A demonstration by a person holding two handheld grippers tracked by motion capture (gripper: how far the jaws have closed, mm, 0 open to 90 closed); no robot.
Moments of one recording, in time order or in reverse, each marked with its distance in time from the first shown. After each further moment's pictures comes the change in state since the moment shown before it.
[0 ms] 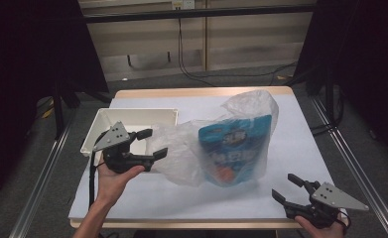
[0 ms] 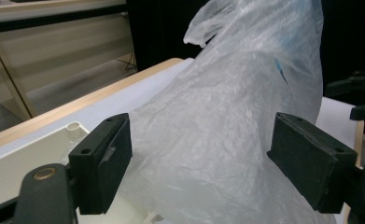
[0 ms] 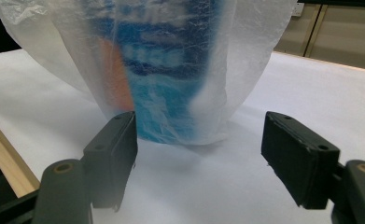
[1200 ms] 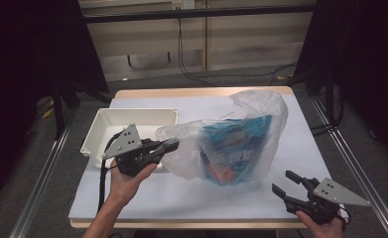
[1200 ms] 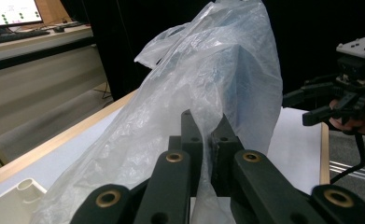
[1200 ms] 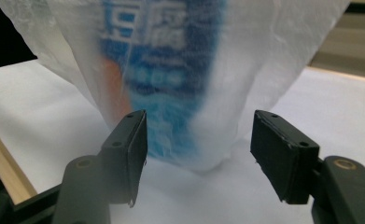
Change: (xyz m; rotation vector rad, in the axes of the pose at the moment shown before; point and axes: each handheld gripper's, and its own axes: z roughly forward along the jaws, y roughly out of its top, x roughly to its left) left arm -0.032 0.020 0.009 -0.093 -0.111 0.110; right arm -0.002 0.012 0.003 -0.026 0.015 0.015
